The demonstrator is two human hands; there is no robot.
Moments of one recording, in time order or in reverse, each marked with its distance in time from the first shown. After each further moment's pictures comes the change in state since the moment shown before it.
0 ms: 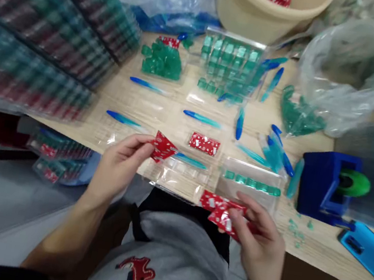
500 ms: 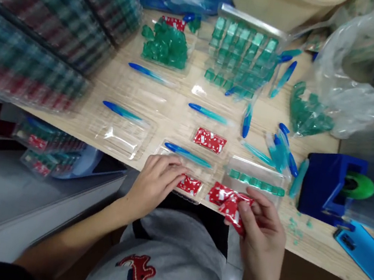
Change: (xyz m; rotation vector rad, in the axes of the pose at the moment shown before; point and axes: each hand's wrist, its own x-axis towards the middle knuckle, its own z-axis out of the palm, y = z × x) left_hand -0.022 -0.026 0.023 0.575 -0.208 0.460; right_hand 0.005 -0.003 0.019 0.250 0.060 0.238
